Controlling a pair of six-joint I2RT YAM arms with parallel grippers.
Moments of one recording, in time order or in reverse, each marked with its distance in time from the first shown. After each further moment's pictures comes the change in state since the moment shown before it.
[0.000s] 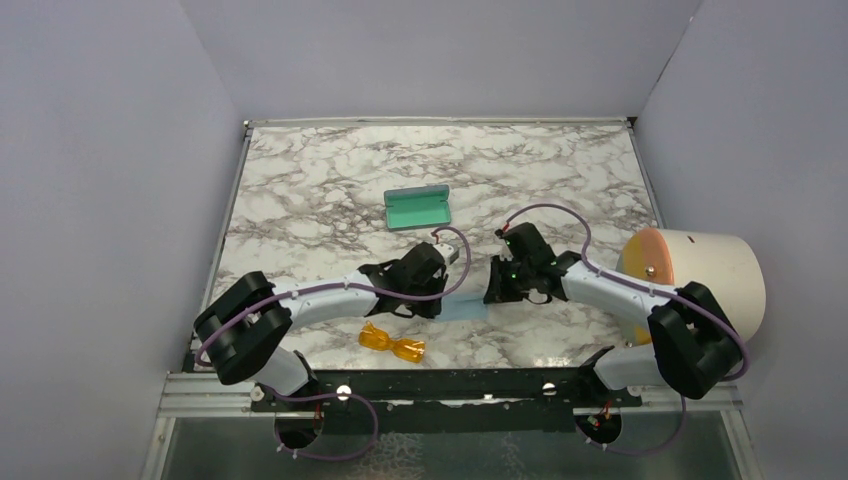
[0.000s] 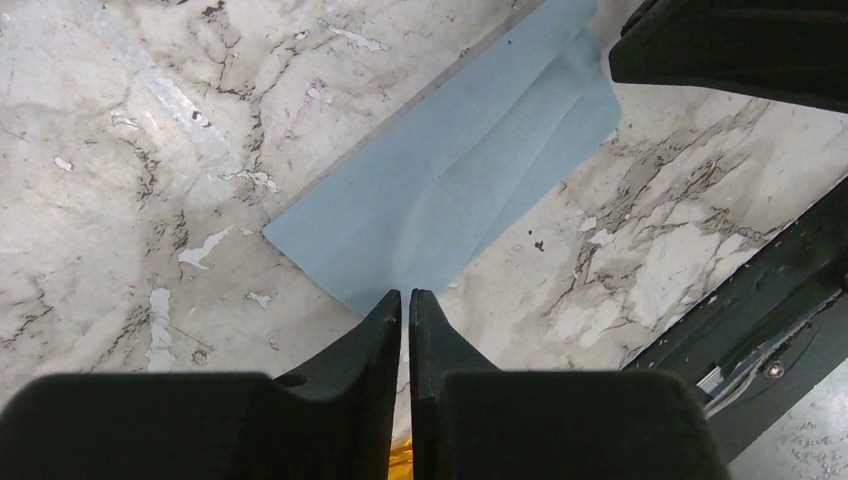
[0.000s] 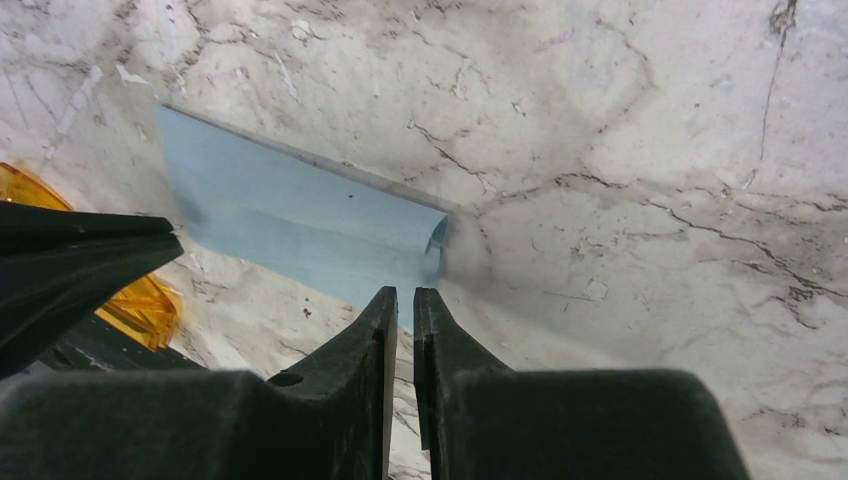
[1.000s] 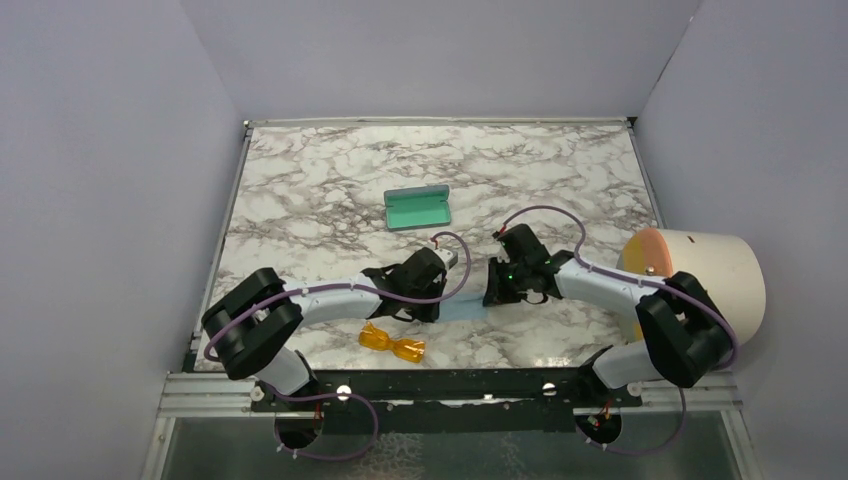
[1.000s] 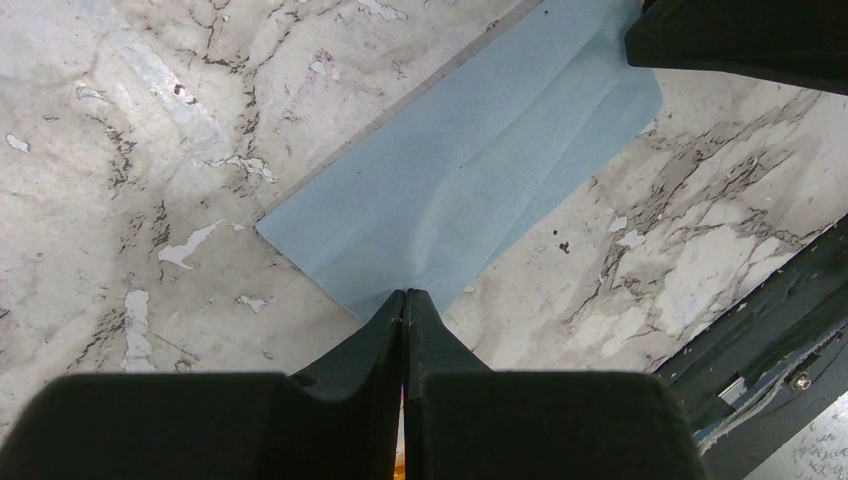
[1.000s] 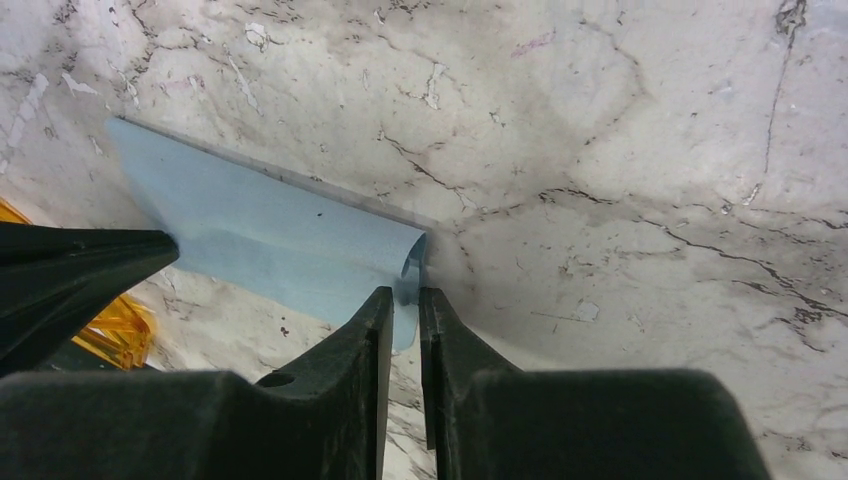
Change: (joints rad) left arm -0.007 0.040 -0.034 0.044 -0.003 -0.029; right arm 0.004 0.061 -0.004 0.013 0.020 0.004
